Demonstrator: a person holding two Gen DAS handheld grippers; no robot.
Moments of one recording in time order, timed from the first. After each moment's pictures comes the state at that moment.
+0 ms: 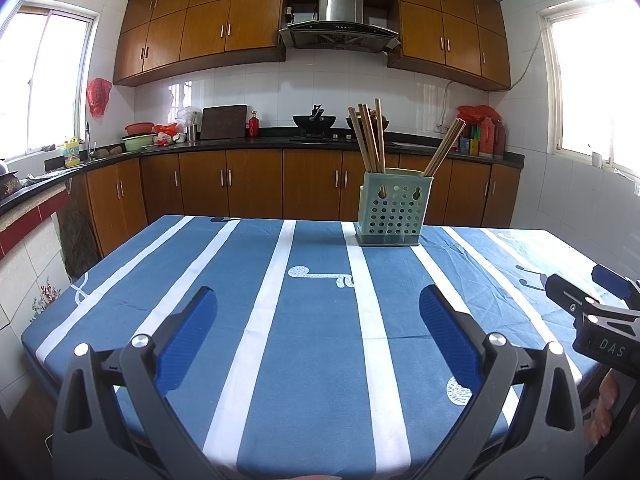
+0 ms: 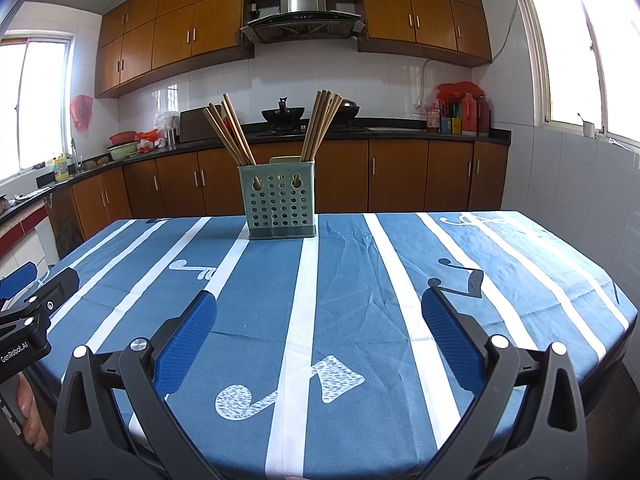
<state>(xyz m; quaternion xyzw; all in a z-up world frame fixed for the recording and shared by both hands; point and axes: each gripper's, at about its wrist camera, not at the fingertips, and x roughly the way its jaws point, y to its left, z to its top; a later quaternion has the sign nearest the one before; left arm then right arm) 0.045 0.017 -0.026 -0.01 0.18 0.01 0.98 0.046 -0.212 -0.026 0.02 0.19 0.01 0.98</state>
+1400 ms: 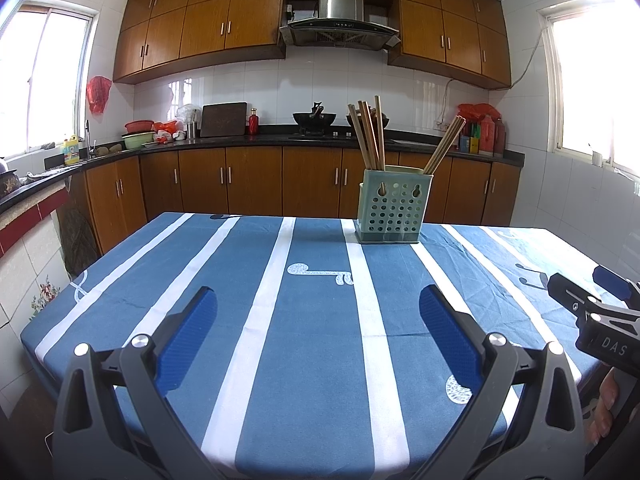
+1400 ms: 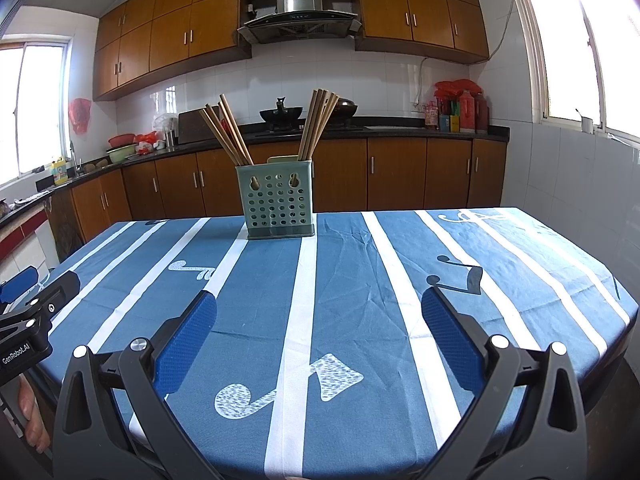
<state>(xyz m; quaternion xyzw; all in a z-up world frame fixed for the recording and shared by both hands) 0.046 0.014 -0.028 -0.01 0.18 0.01 0.98 0.044 -0.212 -0.027 0.02 0.19 0.01 0.98</state>
